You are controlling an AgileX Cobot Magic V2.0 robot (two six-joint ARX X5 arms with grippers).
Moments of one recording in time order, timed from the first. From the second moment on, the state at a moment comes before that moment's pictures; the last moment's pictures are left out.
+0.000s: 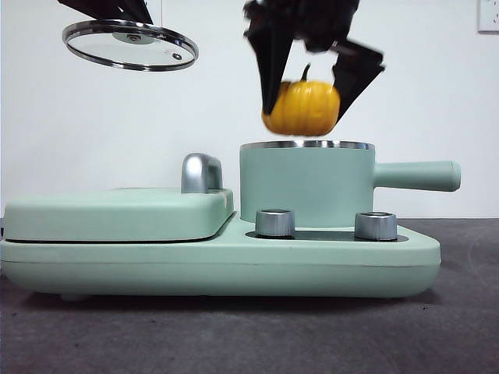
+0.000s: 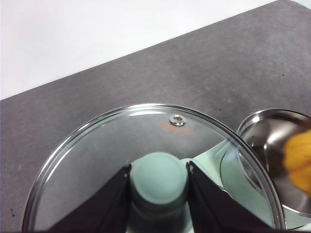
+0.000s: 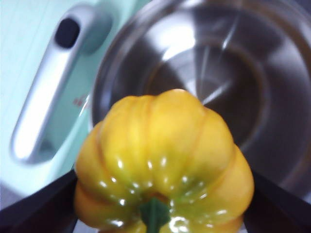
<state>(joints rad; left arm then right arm) -0.30 1.42 1.48 -0.56 0.21 0.14 0.55 1.98 2.04 -1.33 -0.13 0.16</state>
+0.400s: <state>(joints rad) -0.30 1.42 1.48 -0.56 0.21 0.14 0.51 2.19 2.13 -1.34 -0.07 0.12</state>
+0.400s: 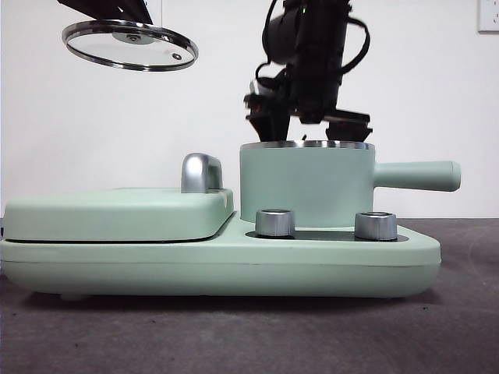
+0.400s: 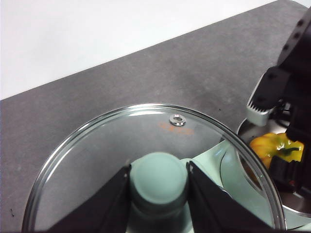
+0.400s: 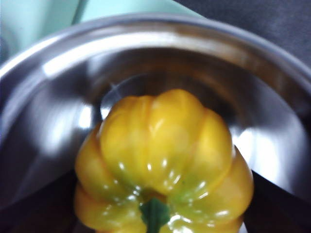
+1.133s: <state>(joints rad) -0.30 1.42 1.48 -0.56 0.21 0.14 0.54 2.22 2.14 -1.34 0.03 0.11</state>
